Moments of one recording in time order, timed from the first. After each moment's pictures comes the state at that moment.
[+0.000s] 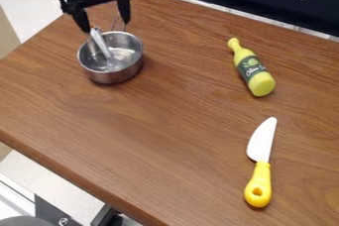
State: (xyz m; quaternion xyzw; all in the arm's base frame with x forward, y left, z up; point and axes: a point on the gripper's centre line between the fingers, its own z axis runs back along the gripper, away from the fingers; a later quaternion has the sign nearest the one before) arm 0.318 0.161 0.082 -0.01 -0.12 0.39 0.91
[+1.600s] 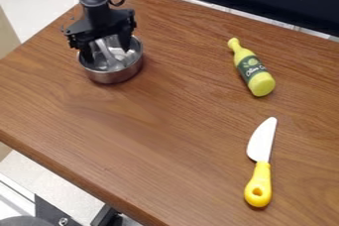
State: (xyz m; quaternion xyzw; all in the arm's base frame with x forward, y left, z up) arm 0.316 0.155 0.032 0.04 -0.13 0.46 0.88
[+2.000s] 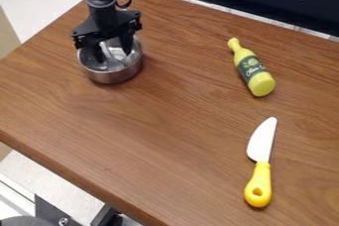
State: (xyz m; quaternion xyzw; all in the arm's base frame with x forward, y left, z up) arm 0.316 0.154 0.033 0.04 -0.12 0.47 0.87
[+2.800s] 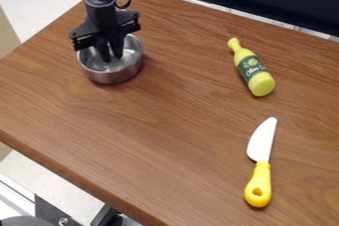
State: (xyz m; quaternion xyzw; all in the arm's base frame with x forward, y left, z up) arm 0.312 0.151 0.035 0.04 -0.10 0.50 0.86
